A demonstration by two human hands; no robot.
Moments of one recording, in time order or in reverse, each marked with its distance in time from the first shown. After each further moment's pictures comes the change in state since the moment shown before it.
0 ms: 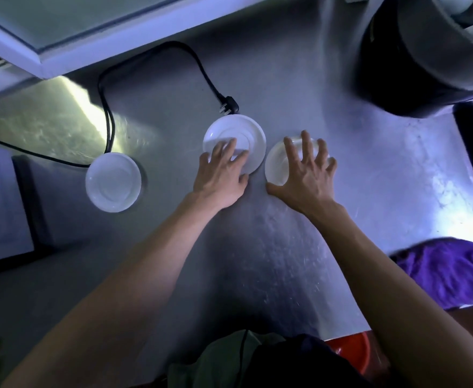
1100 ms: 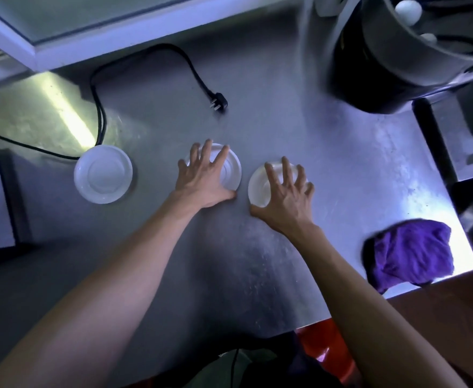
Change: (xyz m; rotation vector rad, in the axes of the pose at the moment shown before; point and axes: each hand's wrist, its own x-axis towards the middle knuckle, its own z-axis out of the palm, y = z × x) left_hand -0.031 -0.007 0.011 -0.066 -0.060 -0.108; right_hand -0.070 -0.014 0.020 0.025 -0.040 0.027
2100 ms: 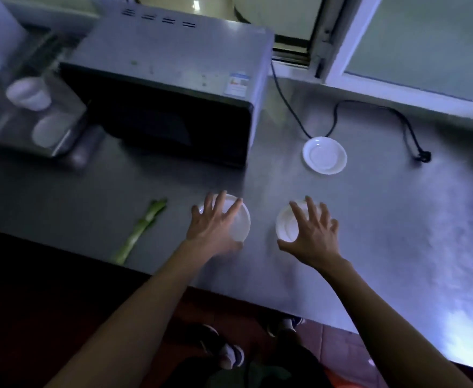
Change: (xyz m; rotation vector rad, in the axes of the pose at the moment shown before) left_hand -0.424 -0.307 0.114 -0.183 0.189 -0.376; right_hand -0.221 -0.329 0.094 -0.281 0.048 -0.530
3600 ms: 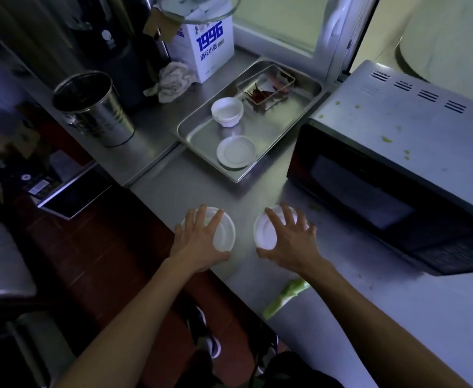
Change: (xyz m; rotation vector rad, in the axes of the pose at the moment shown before) left_hand -0.126 -0.396 -0.037 -0.209 0.017 -0.623; right_hand 0.132 -0.454 -0.006 -0.071 -0.111 -0.605
